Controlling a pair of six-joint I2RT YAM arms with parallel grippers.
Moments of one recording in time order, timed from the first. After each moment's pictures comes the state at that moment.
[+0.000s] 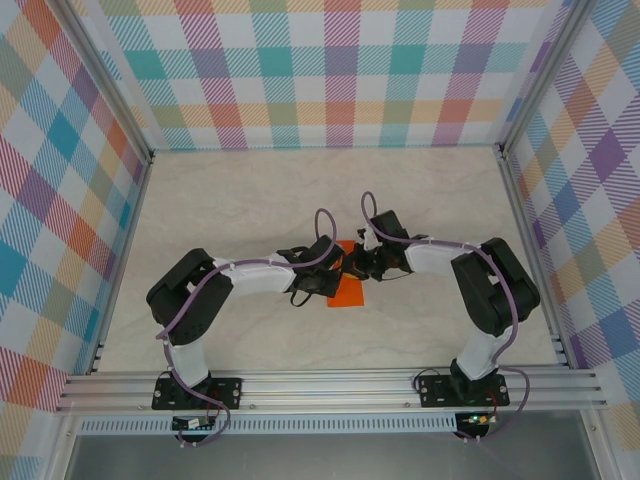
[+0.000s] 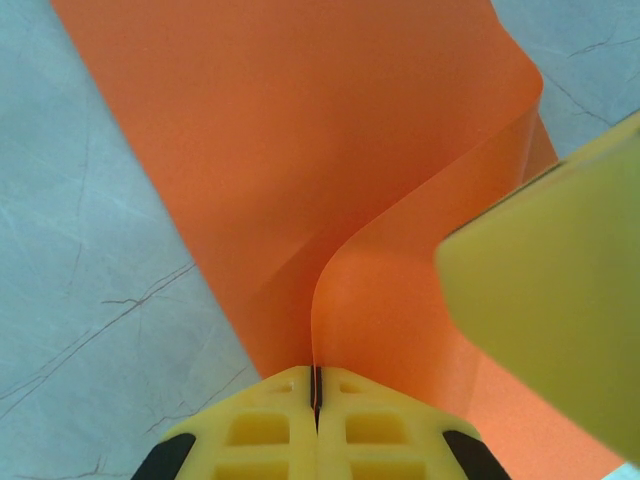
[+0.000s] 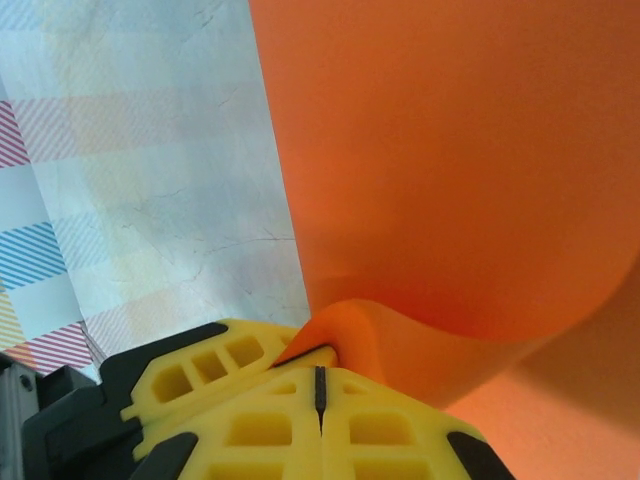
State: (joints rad) left arm -0.84 1.82 1.05 -0.31 -0.05 -0.47; right arm 0.51 1.76 0.89 -0.13 -0.61 0.80
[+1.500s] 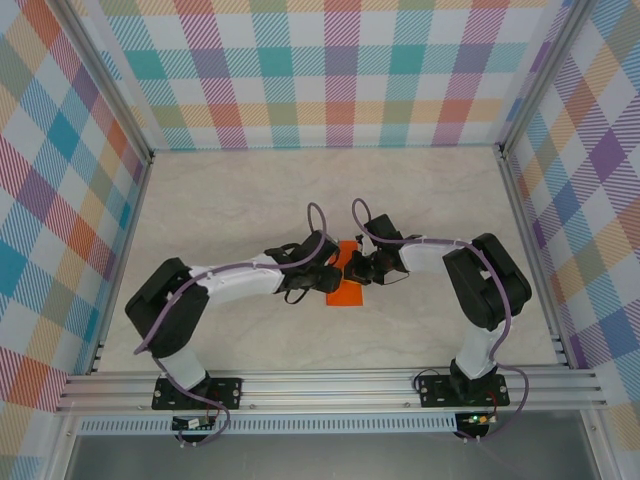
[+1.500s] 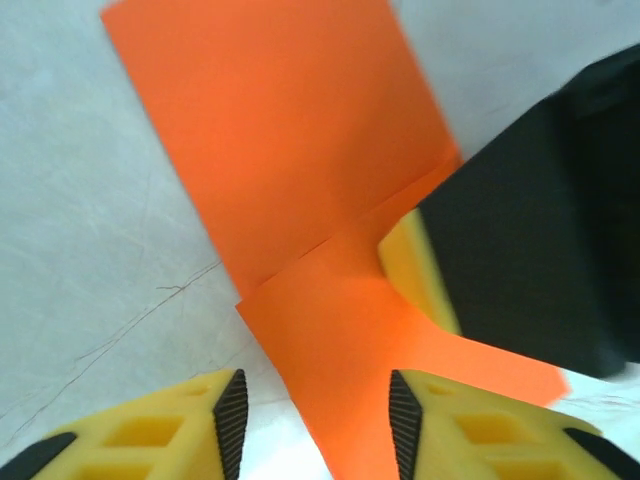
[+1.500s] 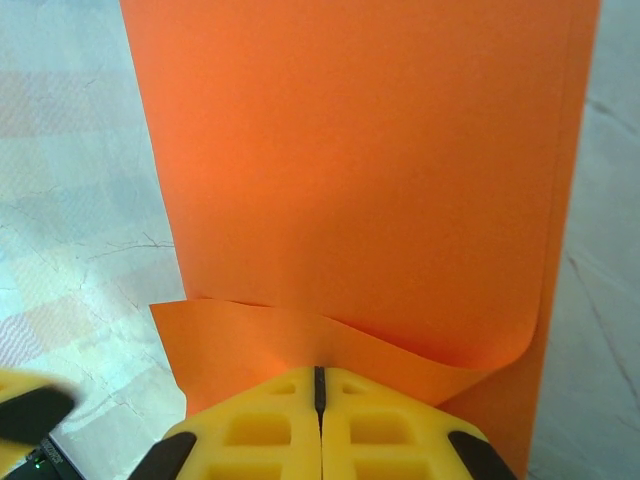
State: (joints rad) left arm -0.84 1.67 1.02 -0.33 -0.06 -0.46; right arm 0.53 1.81 0.91 -0.22 -0.50 0.69
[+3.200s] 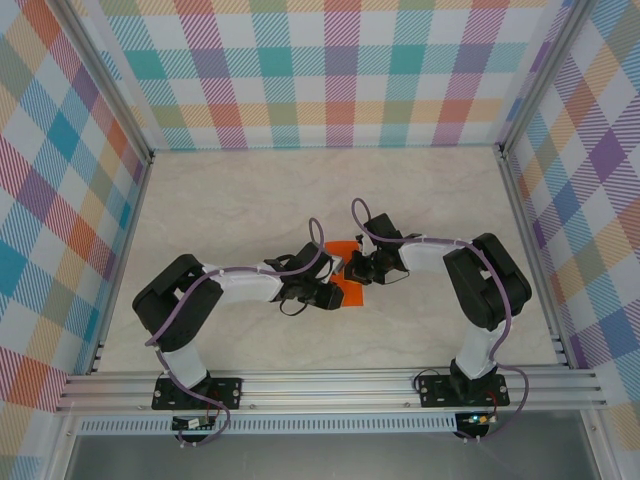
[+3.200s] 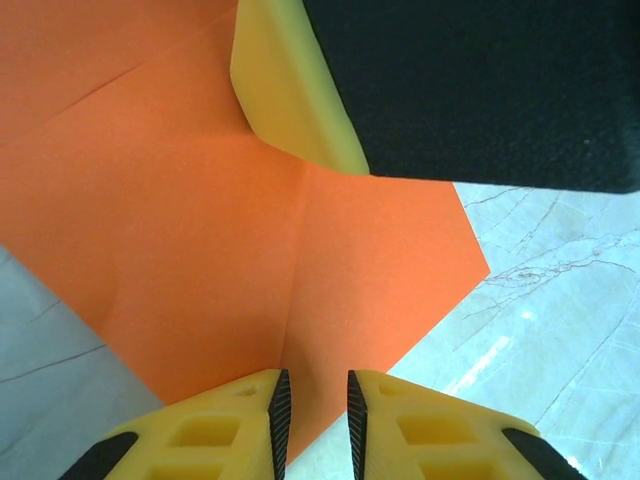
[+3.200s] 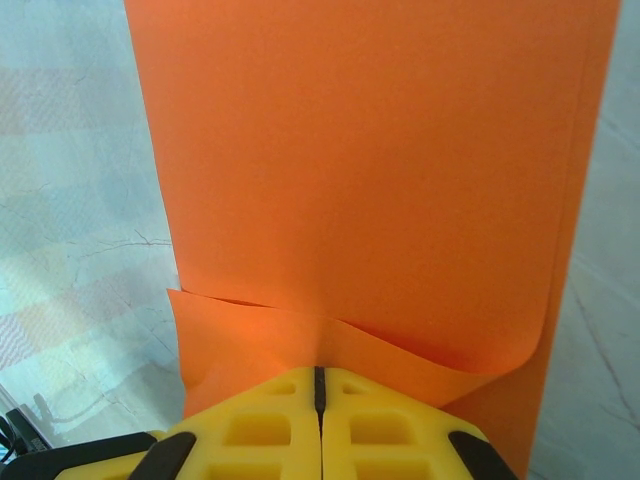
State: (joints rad) left arm -0.82 1.75 0.89 -0.16 0.28 -0.45; right arm 0.53 1.81 0.92 -0.25 -0.49 0.68
